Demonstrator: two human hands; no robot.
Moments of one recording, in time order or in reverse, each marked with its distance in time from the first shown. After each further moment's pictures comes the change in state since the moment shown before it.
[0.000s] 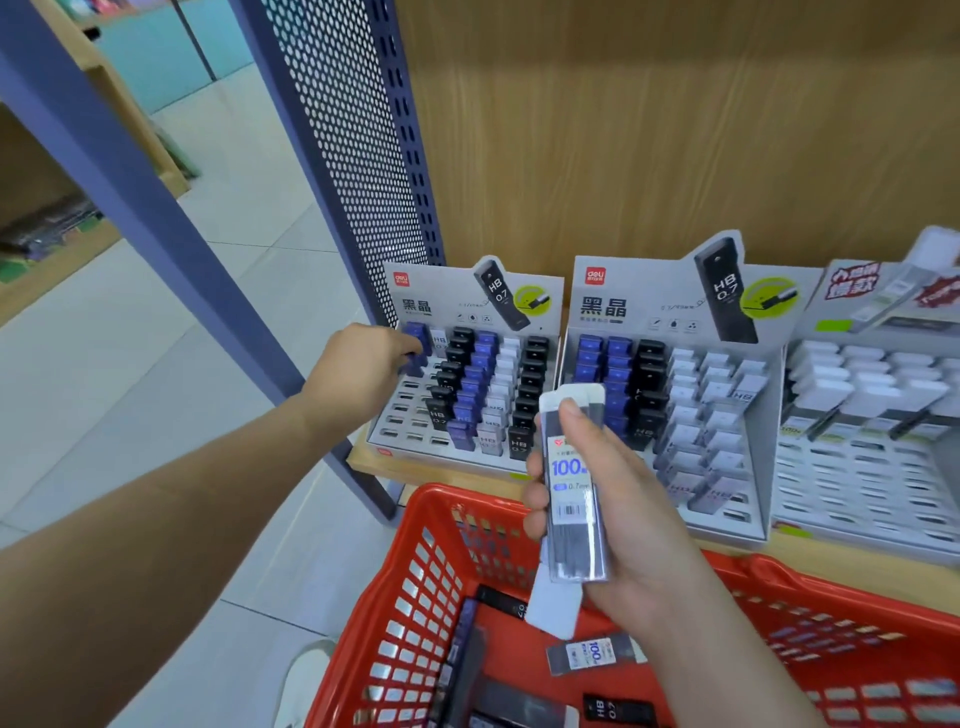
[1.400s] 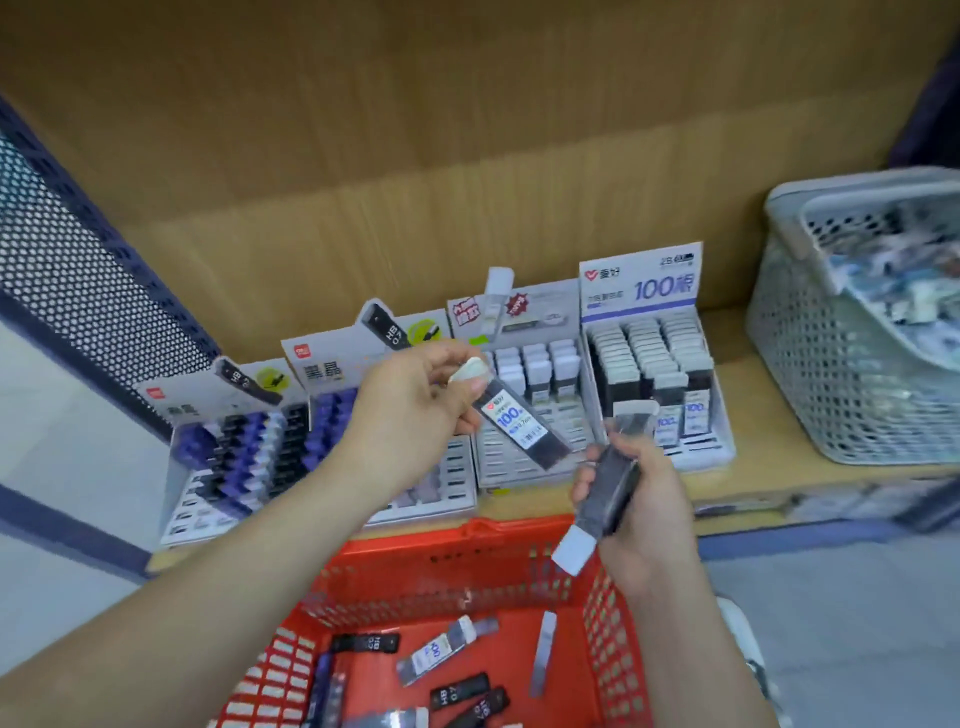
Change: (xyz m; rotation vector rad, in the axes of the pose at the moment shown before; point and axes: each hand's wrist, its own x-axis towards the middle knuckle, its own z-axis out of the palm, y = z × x) left_hand -0.039 0.321 -0.077 -1.066 -0.145 0.079; right_hand -0.114 -0.084 -0.181 0.444 0.451 -0.460
